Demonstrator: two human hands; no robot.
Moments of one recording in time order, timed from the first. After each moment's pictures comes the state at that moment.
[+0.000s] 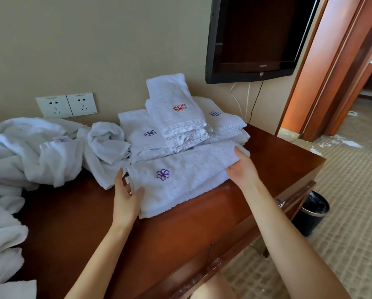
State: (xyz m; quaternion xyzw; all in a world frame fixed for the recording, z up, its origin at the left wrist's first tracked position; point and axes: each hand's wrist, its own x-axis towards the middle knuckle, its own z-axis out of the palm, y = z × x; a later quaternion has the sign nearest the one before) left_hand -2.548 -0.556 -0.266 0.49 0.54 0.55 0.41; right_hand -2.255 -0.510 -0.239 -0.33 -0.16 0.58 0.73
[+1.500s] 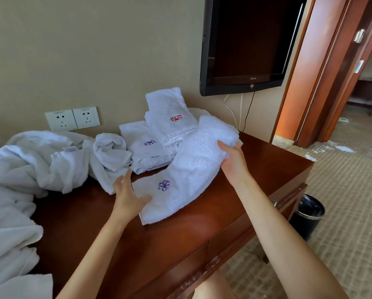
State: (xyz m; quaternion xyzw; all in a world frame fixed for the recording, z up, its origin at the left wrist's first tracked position) left_hand -2.562 -0.556 -0.244 0.62 0.59 0.40 0.32; right_hand -2.292 -0.547 -0.177 -0.42 -0.37 0.44 0.70
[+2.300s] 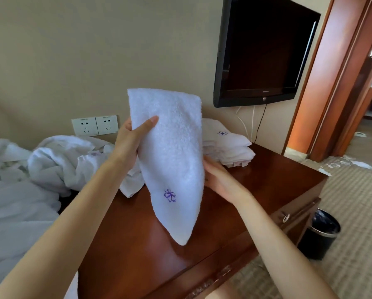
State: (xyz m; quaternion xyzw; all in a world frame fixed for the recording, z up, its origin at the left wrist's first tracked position) left_hand -2.573 -0.556 -0.087 0.53 0.31 0.61 0.50; right_hand -2.349 -0.570 -0.179 -0.35 -0.57 0.57 0.49
